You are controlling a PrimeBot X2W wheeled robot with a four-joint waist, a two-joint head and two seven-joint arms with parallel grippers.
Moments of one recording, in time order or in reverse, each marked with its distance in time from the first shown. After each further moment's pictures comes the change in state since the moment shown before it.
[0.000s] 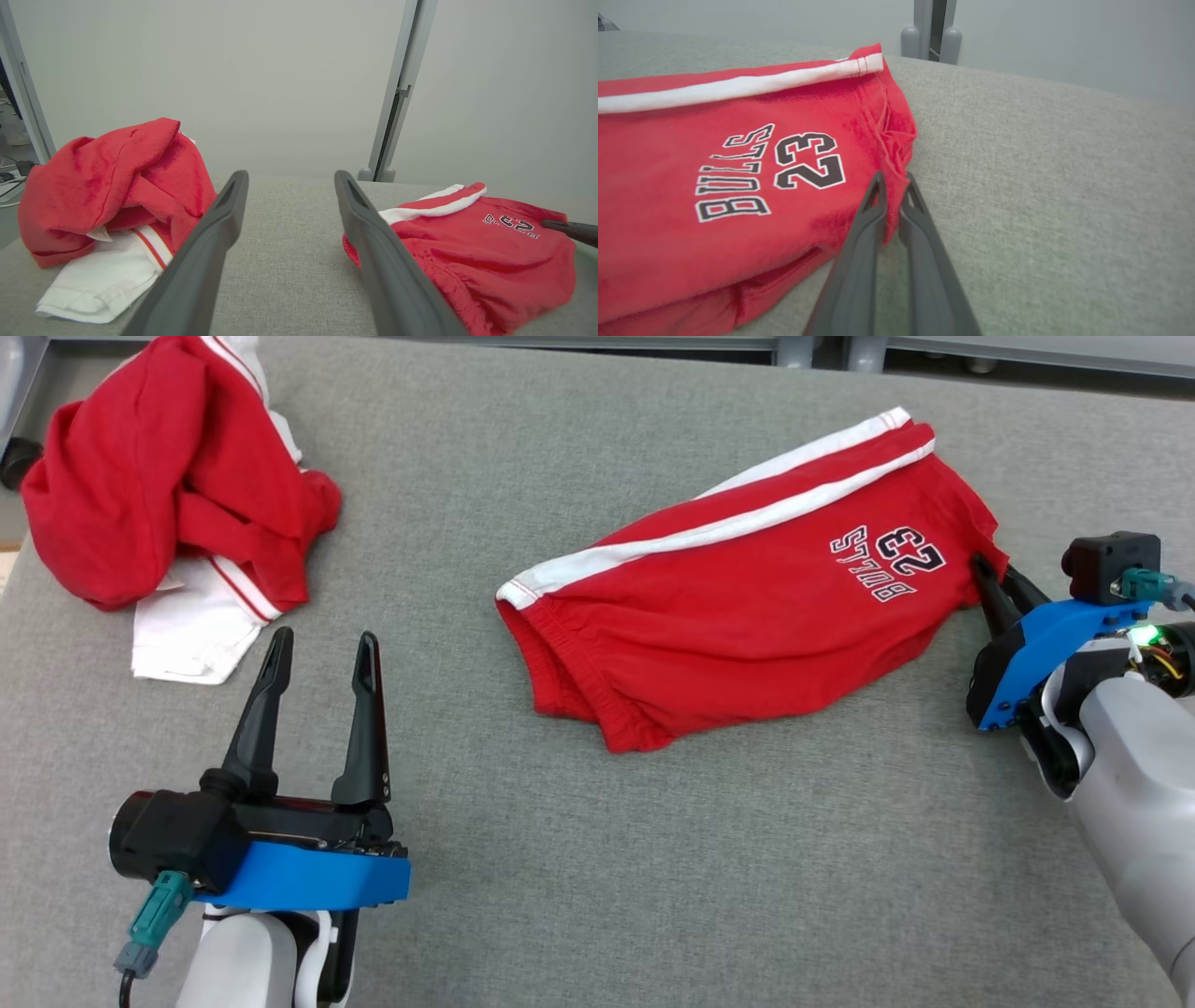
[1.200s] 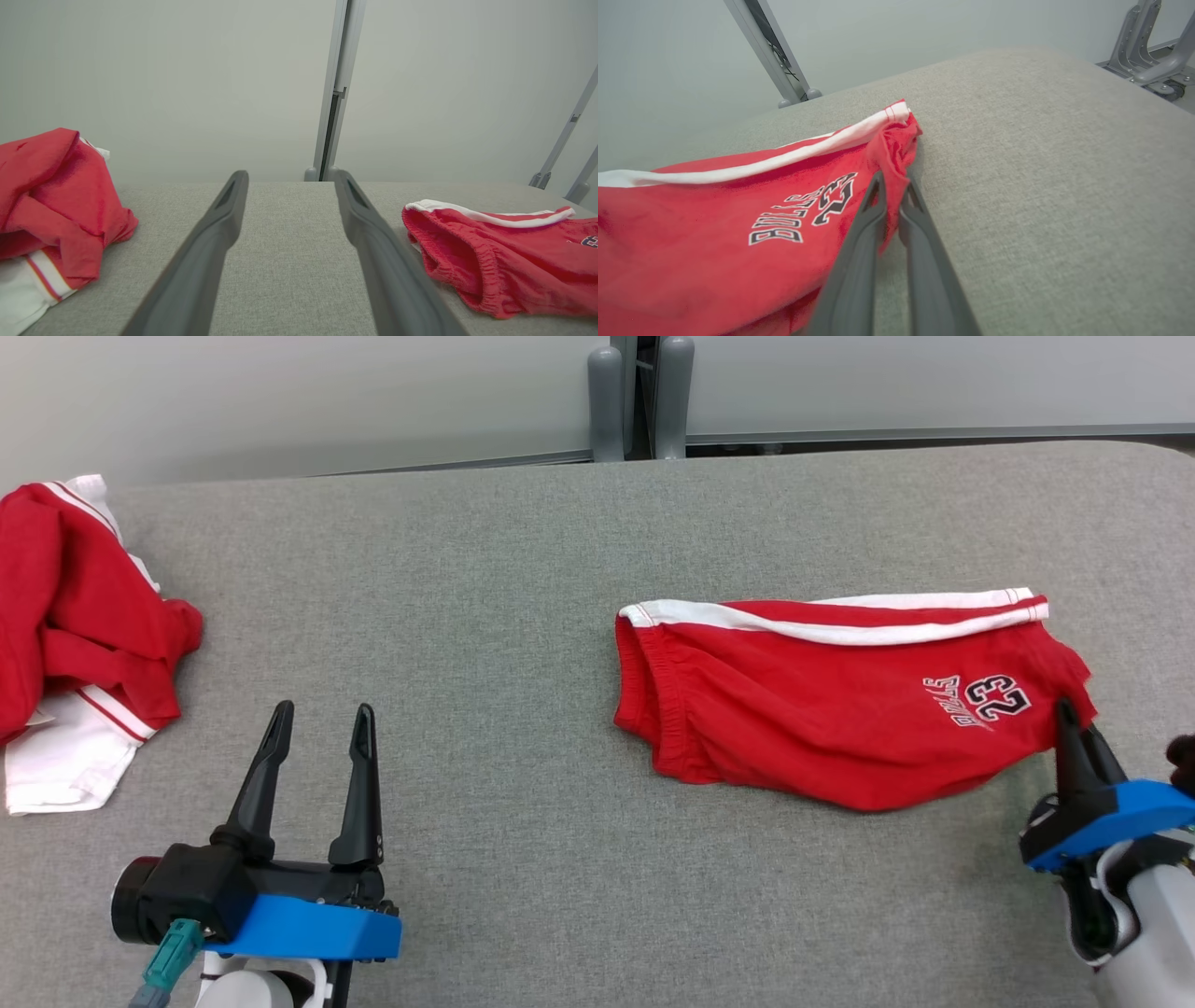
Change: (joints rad) left arm 0.093 0.000 0.029 0.037 0.037 -0.024 0.000; right arm 0.471 0.022 -0.462 -0.317 -0.013 0.000 -0.091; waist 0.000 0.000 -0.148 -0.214
